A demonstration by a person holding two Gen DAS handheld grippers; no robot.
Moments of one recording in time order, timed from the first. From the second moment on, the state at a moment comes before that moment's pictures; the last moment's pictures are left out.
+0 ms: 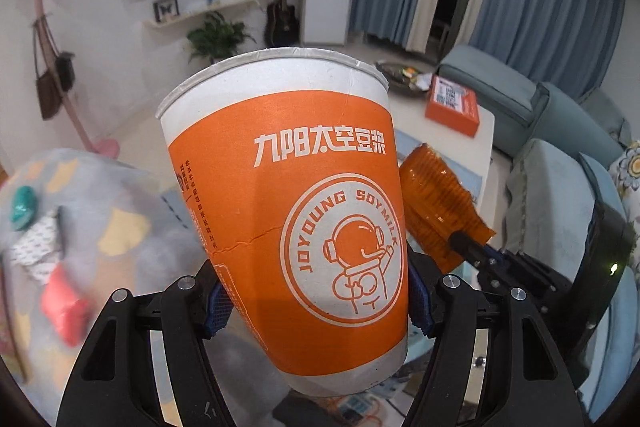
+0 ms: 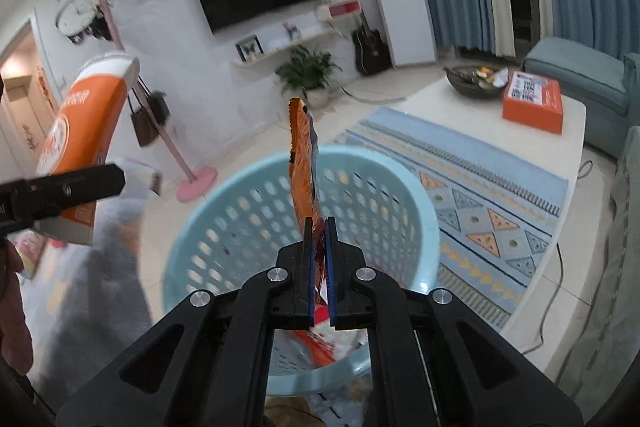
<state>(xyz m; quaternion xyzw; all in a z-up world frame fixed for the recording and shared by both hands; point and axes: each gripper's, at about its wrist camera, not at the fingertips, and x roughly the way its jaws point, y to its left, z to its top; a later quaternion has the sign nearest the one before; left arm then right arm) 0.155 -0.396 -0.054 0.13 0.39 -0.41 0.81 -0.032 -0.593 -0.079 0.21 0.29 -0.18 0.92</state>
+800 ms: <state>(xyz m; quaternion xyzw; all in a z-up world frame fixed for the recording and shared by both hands) 0.161 -0.255 -0.028 0.10 0.40 -0.29 0.86 -0.029 -0.507 -0.049 0.19 0.28 -0.10 0.94</state>
